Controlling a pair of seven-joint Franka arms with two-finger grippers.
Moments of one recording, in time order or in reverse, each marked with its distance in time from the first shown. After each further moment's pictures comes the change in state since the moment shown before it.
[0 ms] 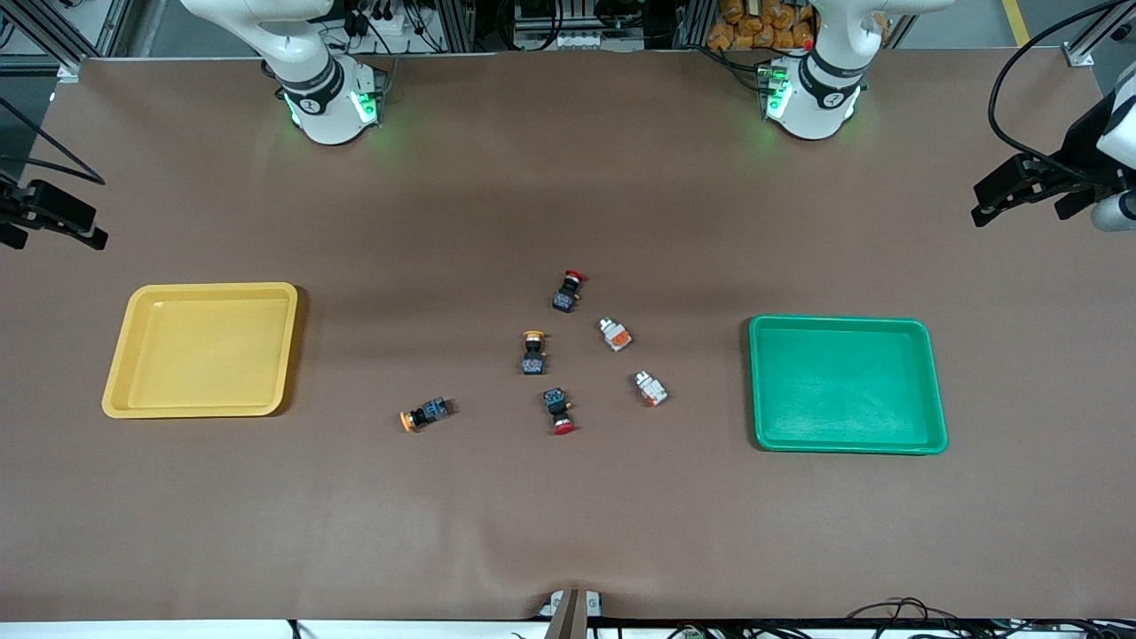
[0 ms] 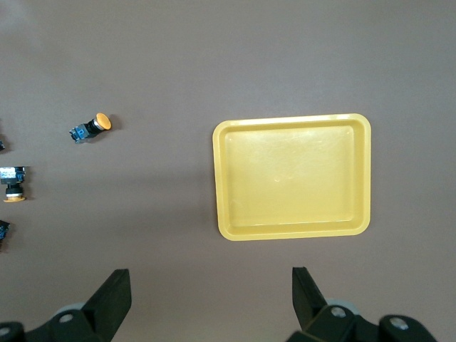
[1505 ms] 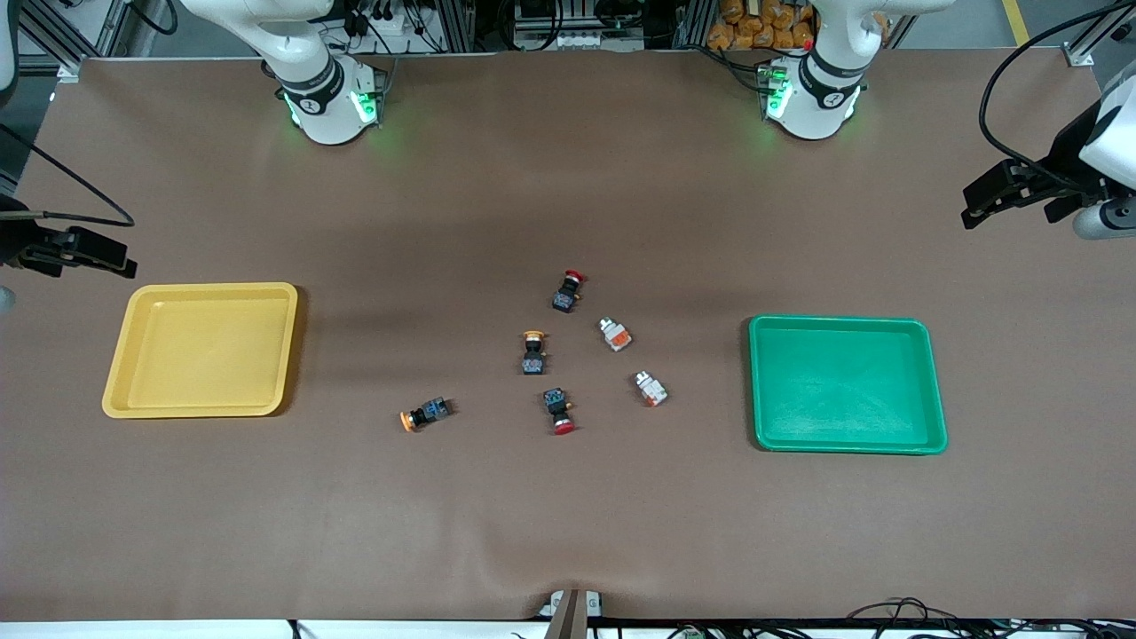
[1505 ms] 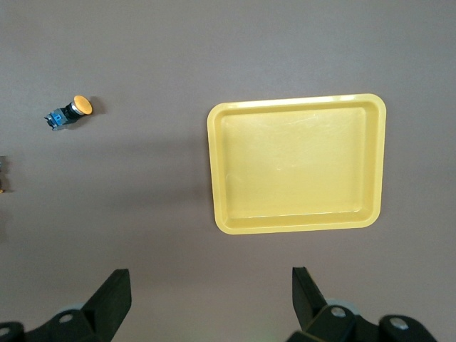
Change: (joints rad) left arm -0.010 0.027 -0.004 0.010 0.000 -0.016 0.001; right arm -0.011 0.098 0.004 -0.002 0.001 0.000 0.000
